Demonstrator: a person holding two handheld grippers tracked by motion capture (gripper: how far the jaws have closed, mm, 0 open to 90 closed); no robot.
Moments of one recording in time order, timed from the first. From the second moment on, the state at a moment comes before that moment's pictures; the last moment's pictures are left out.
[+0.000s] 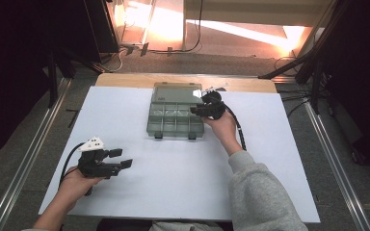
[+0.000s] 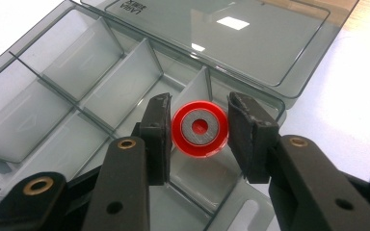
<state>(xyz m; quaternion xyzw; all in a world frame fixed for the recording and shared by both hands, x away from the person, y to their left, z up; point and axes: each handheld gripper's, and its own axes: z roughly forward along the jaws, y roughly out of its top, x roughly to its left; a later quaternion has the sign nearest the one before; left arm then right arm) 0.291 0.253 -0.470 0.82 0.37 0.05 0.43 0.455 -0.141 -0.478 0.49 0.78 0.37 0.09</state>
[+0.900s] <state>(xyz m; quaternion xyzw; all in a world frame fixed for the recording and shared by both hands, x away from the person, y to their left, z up) 0.293 0.257 -0.466 0.81 0.37 0.06 0.44 0.440 -0.154 -0.463 0.48 0.77 0.42 0.10</state>
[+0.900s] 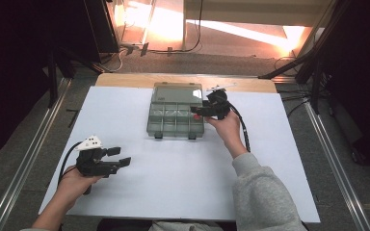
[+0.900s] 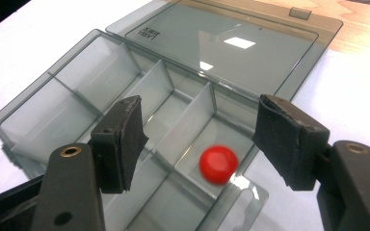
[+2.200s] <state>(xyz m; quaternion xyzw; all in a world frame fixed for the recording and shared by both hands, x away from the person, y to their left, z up) 0.324 0.240 -0.459 0.82 0.36 0.06 0.45 0.395 -0.171 -0.461 0.46 0.76 0.45 0.09</state>
